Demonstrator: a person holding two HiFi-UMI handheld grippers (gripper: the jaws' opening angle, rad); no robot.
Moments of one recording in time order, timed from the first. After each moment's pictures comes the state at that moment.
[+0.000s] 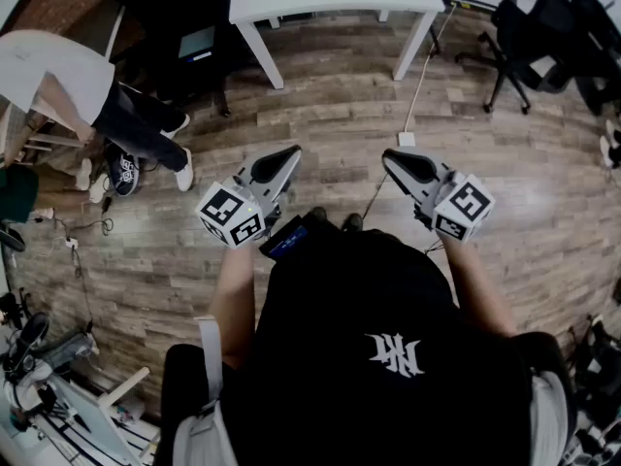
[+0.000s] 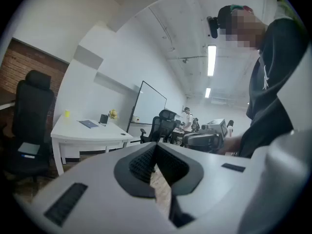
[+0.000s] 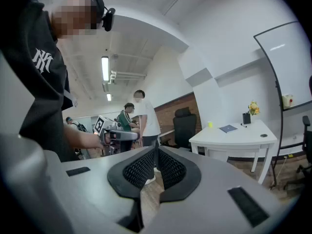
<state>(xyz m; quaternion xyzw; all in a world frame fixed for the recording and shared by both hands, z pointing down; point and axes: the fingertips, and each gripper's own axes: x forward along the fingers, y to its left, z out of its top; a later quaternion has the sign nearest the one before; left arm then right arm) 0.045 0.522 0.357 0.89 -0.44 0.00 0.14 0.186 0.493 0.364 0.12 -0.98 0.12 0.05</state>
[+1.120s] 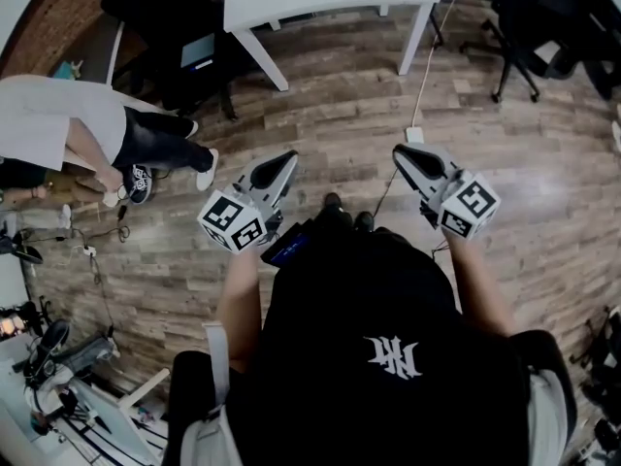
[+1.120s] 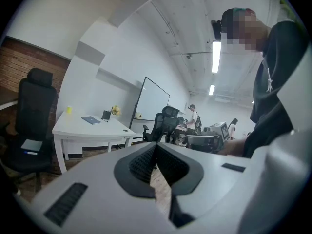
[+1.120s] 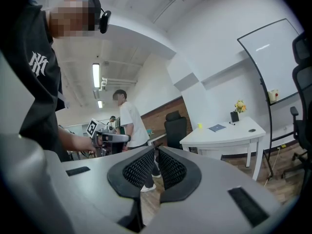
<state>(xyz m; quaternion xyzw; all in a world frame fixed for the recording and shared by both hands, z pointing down) 0.058 0.510 0.360 0.88 -0.45 0.02 0.16 0.226 0.466 0.379 0.17 -0.97 0.15 0.02</state>
